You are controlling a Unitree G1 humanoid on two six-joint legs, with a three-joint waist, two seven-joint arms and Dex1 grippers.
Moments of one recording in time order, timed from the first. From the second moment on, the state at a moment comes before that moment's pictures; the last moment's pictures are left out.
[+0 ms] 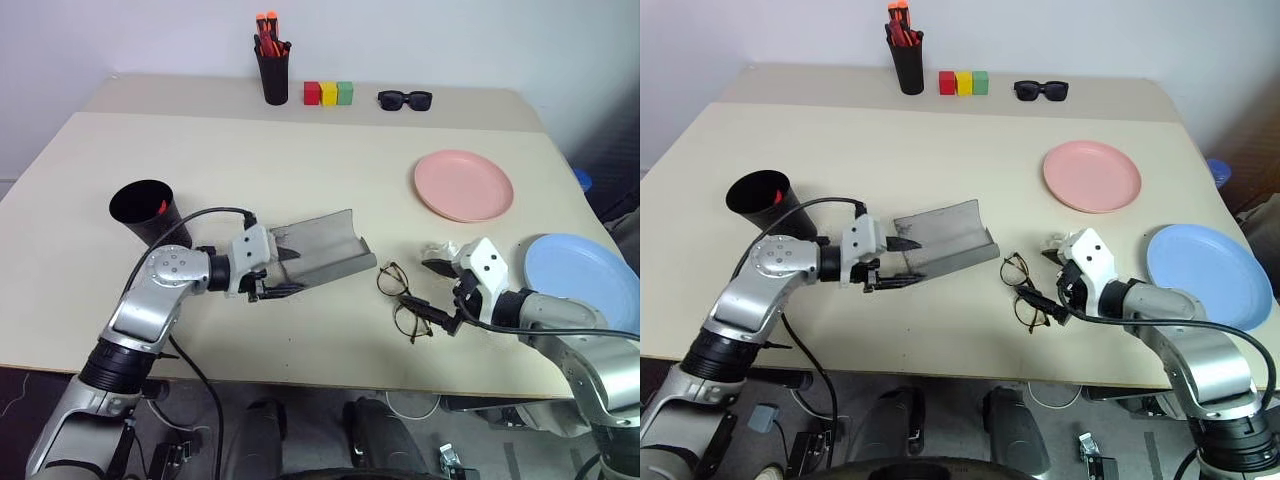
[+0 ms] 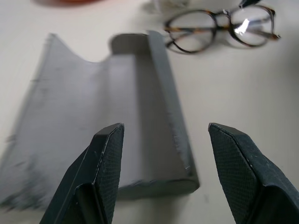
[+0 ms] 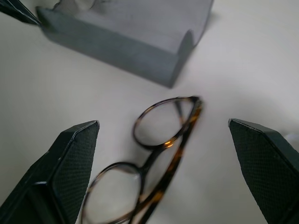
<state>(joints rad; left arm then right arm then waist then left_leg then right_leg) -0.41 0.61 -0.23 -0.10 -0.16 0.29 -1.08 -0.04 -0.72 -0.10 -0.48 0.46 0.71 0.72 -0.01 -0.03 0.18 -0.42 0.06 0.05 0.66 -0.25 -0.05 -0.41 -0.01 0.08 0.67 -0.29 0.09</state>
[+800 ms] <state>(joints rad) -0.63 0.57 -0.30 0.19 -0.14 0.15 -1.25 0.00 -0.71 -0.10 -0.50 0.45 0.67 0.66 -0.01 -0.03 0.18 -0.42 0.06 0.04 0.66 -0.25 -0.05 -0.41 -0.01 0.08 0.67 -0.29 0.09</state>
